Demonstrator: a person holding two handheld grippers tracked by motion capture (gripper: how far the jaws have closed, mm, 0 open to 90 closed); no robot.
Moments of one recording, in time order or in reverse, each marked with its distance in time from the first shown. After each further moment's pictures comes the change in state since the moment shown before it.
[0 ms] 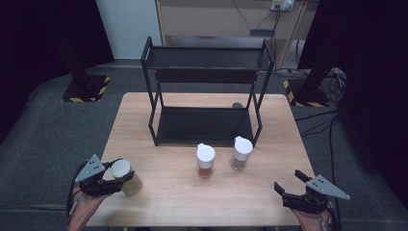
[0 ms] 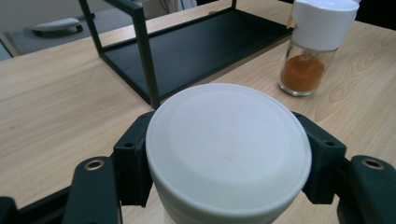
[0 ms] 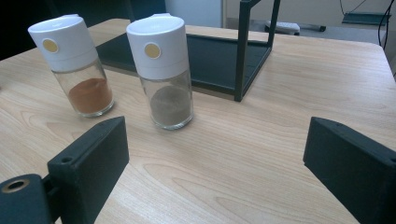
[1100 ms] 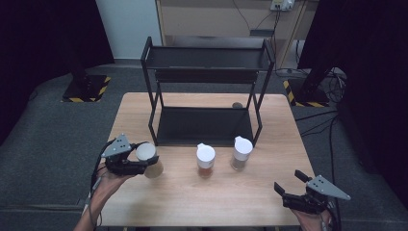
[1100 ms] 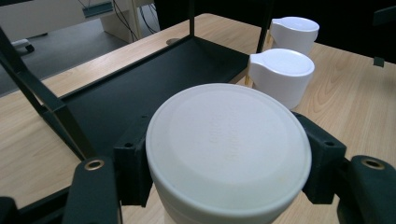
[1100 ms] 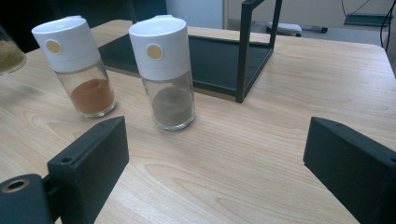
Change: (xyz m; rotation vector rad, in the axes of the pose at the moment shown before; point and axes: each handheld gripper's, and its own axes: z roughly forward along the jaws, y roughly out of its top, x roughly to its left) left arm 0.005 0.069 0.059 -0.003 -0.145 0.063; right arm -0.001 -0.001 -0.001 -0.004 0.008 -0.002
